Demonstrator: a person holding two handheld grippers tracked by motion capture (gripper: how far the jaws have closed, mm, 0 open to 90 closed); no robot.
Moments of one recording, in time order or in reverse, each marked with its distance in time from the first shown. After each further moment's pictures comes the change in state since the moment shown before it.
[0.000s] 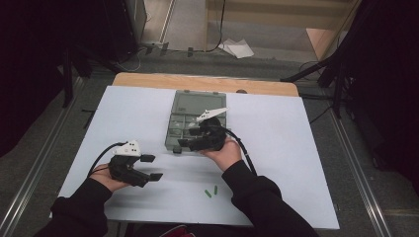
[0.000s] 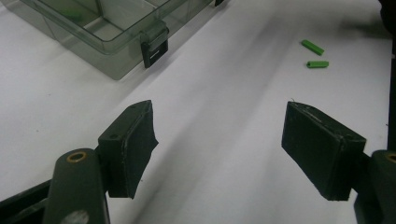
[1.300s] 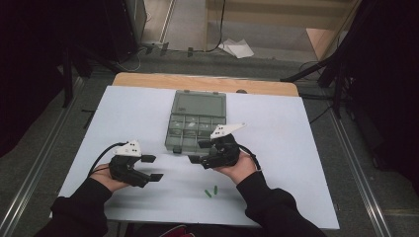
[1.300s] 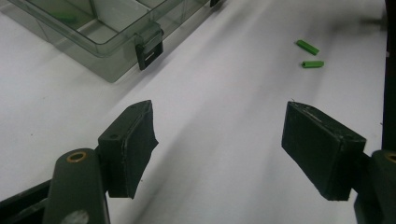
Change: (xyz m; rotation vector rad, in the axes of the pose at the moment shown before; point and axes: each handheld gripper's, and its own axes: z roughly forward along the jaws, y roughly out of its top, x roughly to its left) left arm -0.002 0.002 0.000 0.005 -0.015 0.014; right arm 0.014 -0.042 -0.035 -0.037 0.050 -0.082
